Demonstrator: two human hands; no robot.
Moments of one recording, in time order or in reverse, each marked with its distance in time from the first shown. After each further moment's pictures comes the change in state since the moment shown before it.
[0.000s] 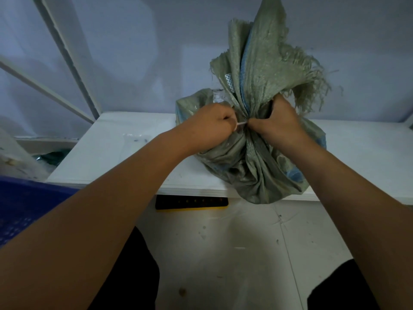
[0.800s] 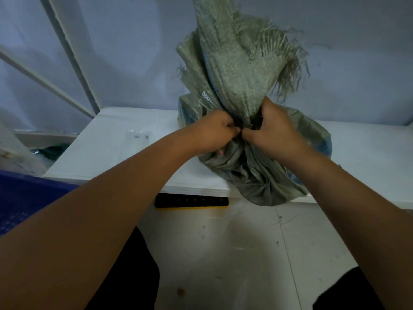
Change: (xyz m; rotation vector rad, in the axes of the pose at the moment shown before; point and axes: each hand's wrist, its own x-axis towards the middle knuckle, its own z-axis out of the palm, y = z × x) left_hand 0.011 -0.024 0.020 -0.179 -0.107 -0.194; right_hand -0.008 -0.002 0.018 -0.093 -0.123 -0.217
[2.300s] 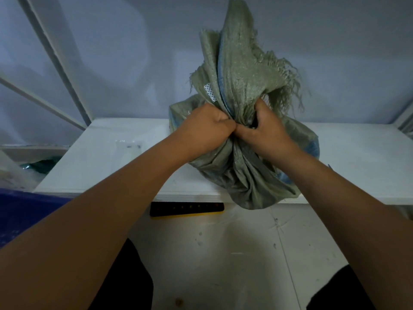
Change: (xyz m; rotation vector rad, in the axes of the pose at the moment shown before) left_hand -0.011 0.022 -0.007 -0.014 0.207 0.163; right_hand -0.002 0.007 -0.007 0.207 0.100 0.072
